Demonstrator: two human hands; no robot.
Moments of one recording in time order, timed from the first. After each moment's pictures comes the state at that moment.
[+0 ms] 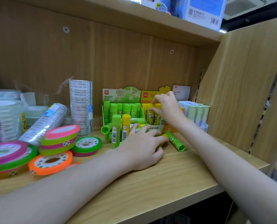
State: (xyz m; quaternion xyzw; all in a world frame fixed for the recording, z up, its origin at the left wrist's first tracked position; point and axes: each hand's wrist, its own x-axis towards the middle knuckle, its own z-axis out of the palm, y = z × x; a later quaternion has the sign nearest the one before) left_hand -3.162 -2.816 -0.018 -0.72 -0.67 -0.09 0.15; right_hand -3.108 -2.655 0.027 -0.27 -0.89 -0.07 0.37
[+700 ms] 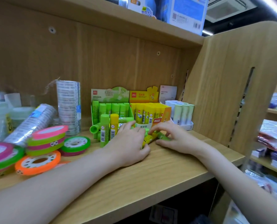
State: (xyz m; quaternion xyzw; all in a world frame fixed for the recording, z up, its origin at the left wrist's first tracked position) left_hand -3.159 -2.819 -0.017 -0.68 -0.71 -0.11 0.16; right_hand -3.016 -2.689 -0.014 -0.16 -0.96 0.09 0.23
